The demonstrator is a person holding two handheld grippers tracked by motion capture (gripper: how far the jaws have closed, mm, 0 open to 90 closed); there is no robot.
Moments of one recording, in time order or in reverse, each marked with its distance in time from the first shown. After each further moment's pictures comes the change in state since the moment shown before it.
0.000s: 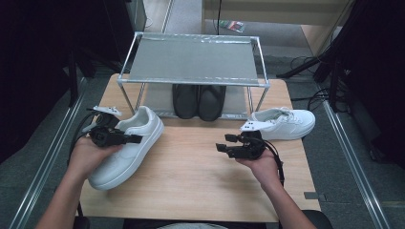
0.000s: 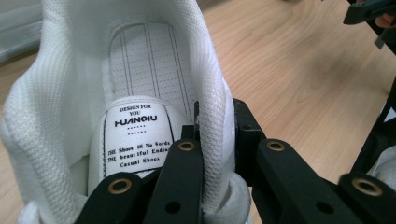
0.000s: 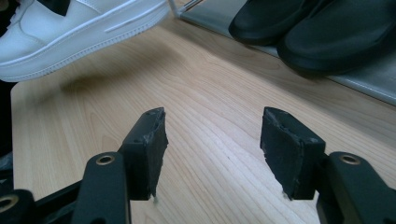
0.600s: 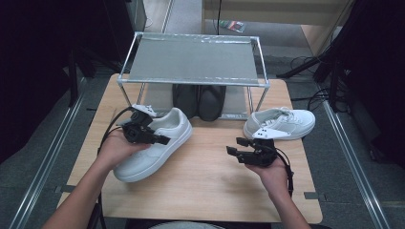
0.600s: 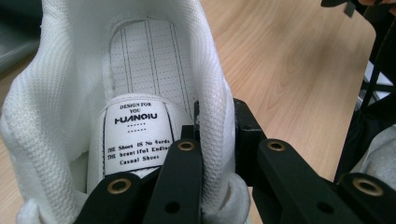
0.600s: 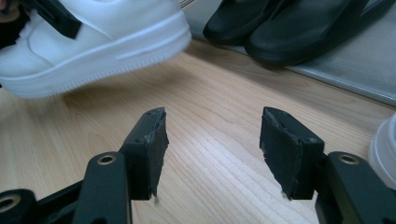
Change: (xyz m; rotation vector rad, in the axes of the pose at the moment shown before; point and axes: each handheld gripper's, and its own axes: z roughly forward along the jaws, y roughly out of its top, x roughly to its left) left arm -0.038 0.042 0.061 0.102 -0.107 0.183; right arm 0.004 -0.019 -0.030 -0.062 -0.094 0.023
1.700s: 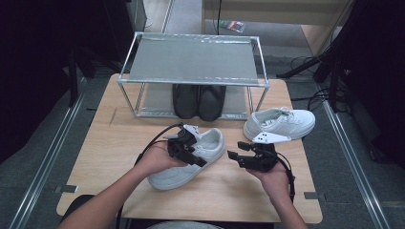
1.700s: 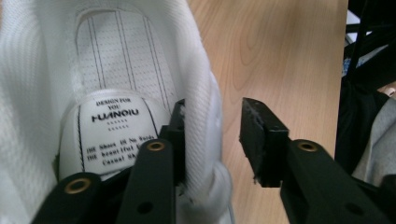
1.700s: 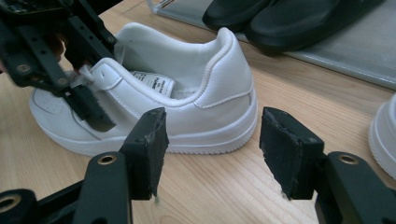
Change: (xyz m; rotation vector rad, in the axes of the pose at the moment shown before) left arm -0.050 0.020 0.093 0.121 -0.104 0.181; right arm 0.004 -0.008 -0.001 0.028 -0.011 -0.008
